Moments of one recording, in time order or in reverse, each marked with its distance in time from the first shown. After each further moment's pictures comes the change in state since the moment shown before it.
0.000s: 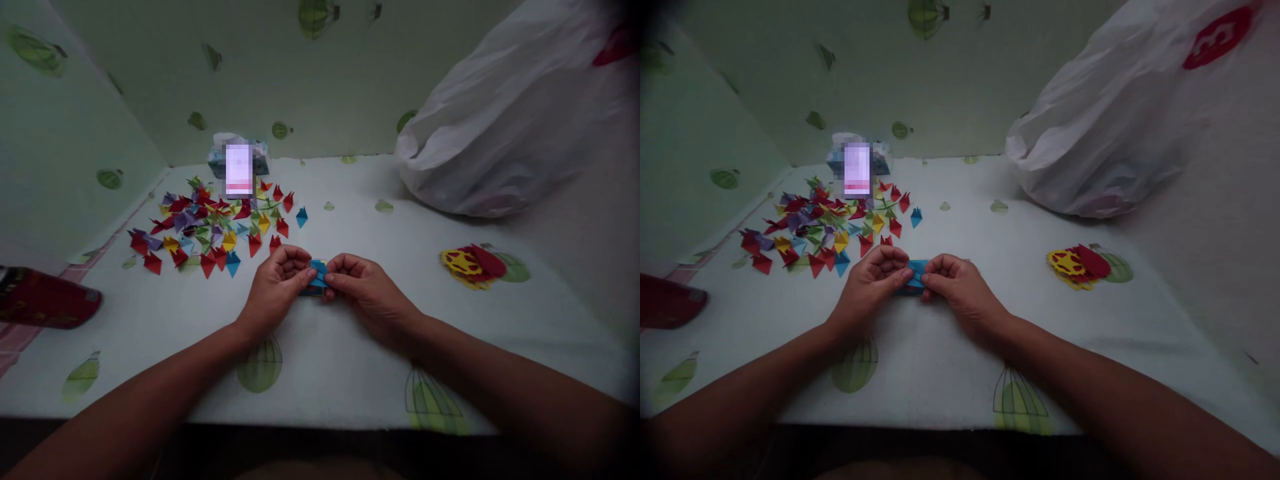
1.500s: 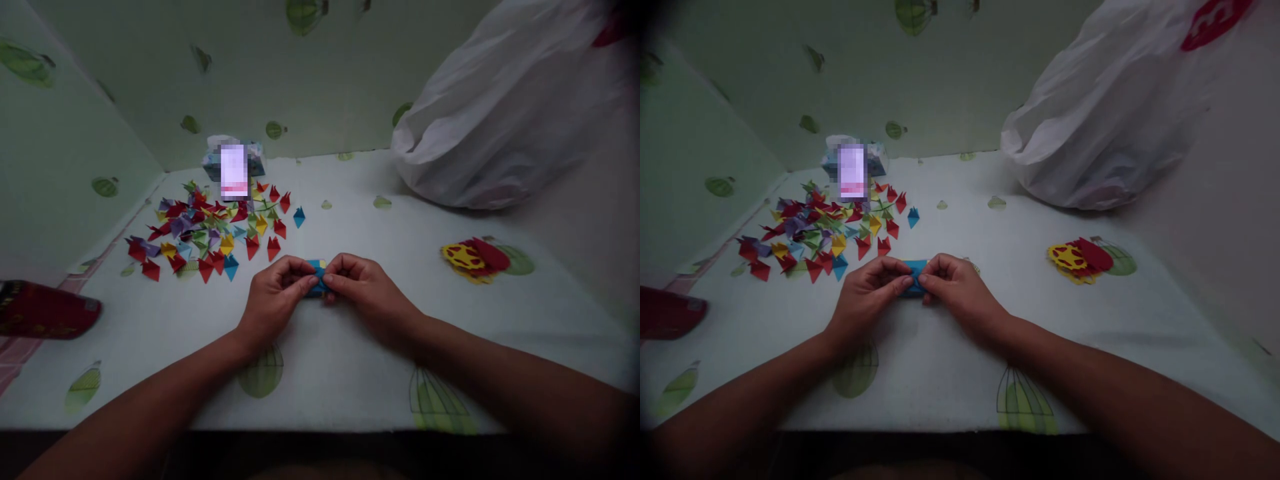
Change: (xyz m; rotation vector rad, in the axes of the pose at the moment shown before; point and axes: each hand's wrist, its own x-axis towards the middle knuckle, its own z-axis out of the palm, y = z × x) left_hand -0.008 0.006 0.003 0.204 0.021 0.045; right_hand -0.003 -0.002 -0.004 -0.178 -0.018 -0.061
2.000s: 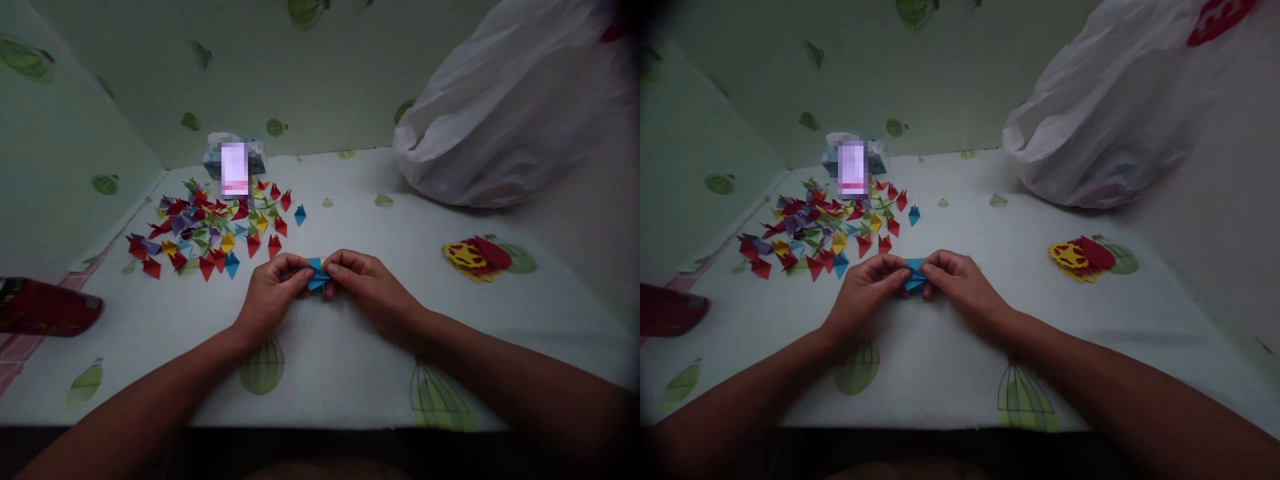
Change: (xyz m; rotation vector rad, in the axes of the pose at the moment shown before) left_hand 0.004 0.002 -0.004 -0.098 -0.023 -0.134; right_hand 0.003 -0.001 -0.003 -0.039 -0.060 -0.019
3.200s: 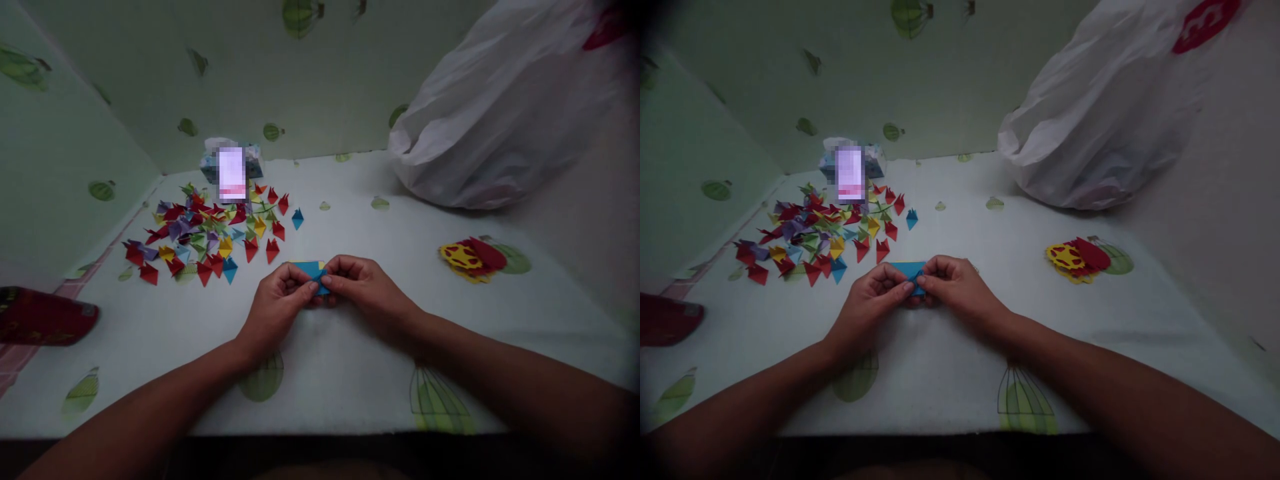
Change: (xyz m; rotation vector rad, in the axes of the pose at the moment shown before) left_hand -0.011 -0.004 0.008 -0.134 -0.071 -0.084; right_hand 0.001 0.001 -0.001 0.064 0.002 0.041
